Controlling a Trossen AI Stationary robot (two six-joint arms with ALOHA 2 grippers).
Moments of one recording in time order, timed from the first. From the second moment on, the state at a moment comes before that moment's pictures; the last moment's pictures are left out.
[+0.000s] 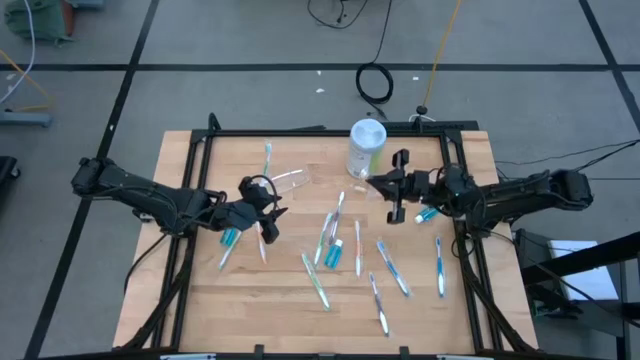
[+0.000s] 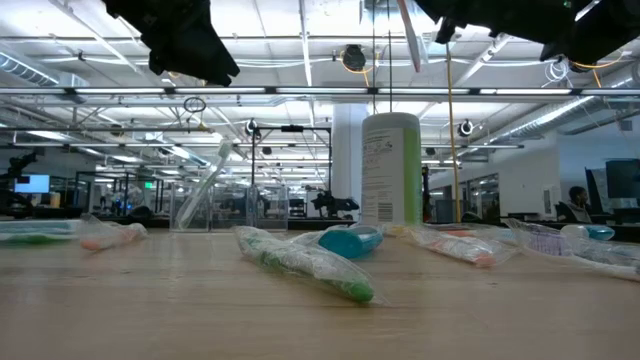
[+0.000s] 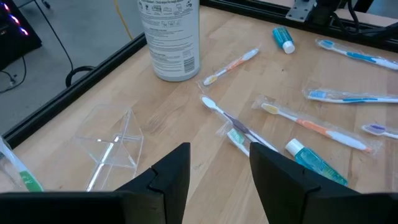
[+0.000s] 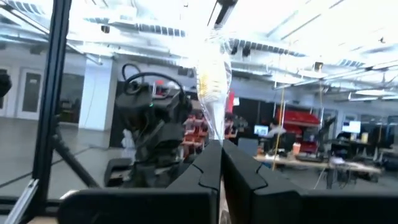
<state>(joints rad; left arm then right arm) -0.24 1.15 0.83 -0.33 -0.60 -0.45 -0.08 1.09 0.45 1.05 -0.01 -0.13</state>
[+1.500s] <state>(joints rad) 0.08 1.20 0.83 0.43 -0.19 0.09 -0.25 1.64 0.82 1.20 -0.29 0.08</state>
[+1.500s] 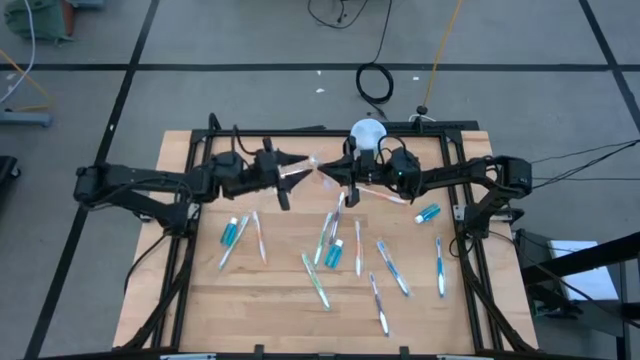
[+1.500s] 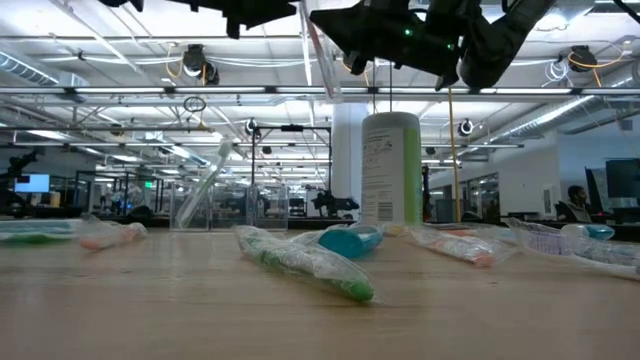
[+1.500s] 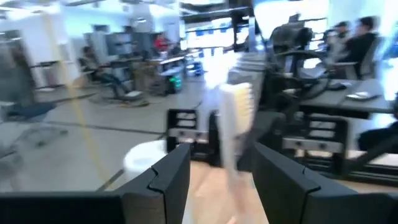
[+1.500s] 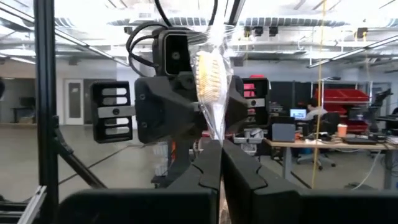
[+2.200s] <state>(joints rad) 0.16 1.32 0.83 0.57 -0.07 0.07 -0.25 1.64 0.82 1.18 -0.28 0.07</state>
